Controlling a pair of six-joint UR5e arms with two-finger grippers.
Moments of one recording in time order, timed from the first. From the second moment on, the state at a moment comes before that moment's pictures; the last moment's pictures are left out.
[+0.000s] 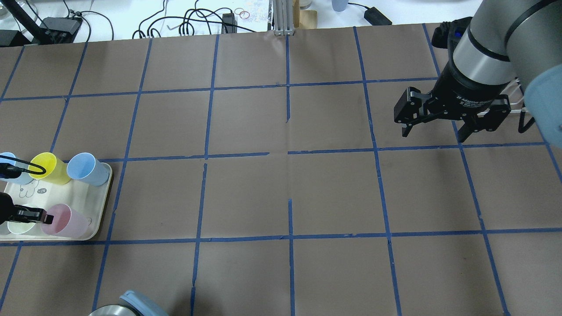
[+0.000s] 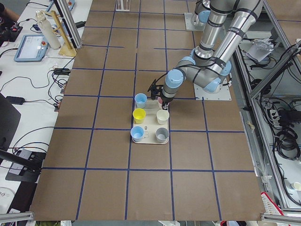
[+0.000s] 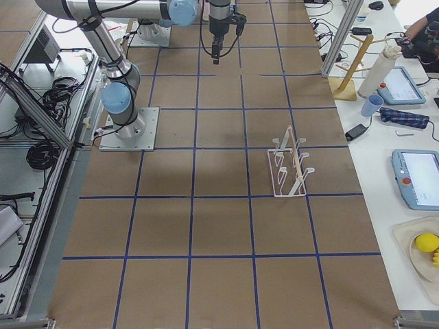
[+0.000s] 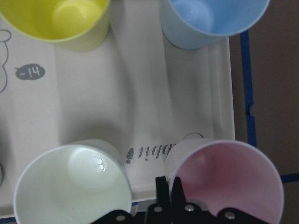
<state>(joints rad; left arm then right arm) -0.62 -1.54 -2.25 -0.97 1.45 1.04 1.54 -1.73 1.73 -1.55 -1.58 0.15</state>
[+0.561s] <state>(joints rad) -0.62 -1.54 -2.27 -0.97 1.45 1.04 1.54 -1.73 1.73 -1.55 -1.59 0.15</state>
